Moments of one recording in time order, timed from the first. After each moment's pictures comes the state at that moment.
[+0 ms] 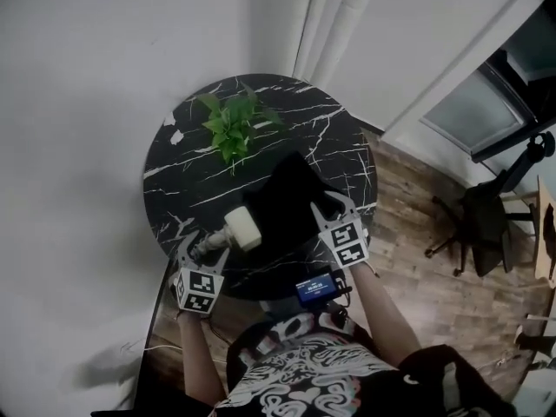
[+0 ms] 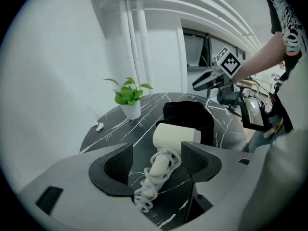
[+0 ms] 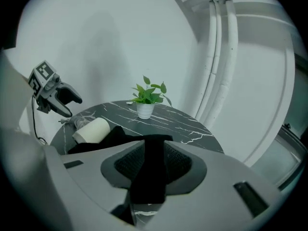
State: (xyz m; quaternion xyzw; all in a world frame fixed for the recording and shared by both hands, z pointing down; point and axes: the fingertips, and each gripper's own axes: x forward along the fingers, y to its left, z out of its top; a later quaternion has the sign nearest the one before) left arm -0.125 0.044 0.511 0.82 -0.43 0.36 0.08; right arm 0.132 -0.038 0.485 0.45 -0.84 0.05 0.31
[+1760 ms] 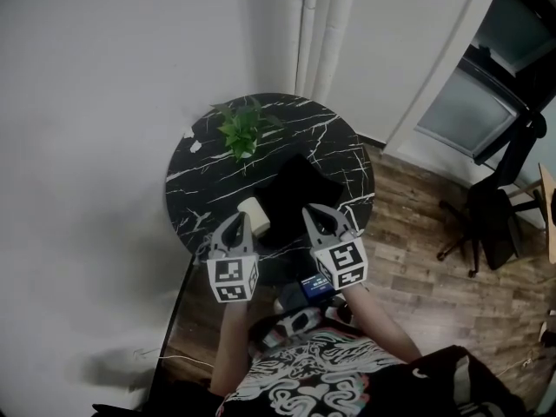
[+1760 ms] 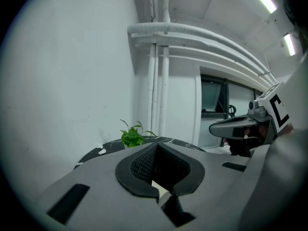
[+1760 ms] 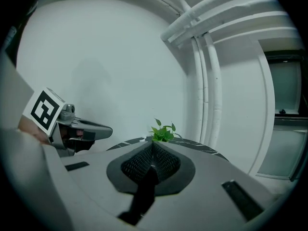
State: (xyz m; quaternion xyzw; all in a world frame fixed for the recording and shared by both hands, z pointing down) left arm -0.064 0.069 0.373 0.83 -0.55 0.11 0.07; right arm 0.074 0.074 0.360 0.49 -0.86 0.03 0.11
